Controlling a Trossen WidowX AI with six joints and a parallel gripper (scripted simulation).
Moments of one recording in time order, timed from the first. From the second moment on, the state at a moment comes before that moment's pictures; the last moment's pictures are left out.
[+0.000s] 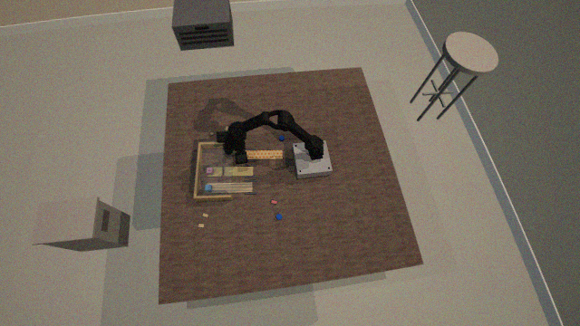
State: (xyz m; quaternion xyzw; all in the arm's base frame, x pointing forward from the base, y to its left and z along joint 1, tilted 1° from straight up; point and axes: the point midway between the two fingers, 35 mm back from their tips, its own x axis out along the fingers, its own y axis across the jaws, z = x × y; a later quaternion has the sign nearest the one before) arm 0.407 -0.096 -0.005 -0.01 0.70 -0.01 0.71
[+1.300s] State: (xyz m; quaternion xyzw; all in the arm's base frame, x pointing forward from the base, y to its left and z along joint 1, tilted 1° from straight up) arm 0.309 -0.073 0.037 -0.01 0.70 -0.01 0.71
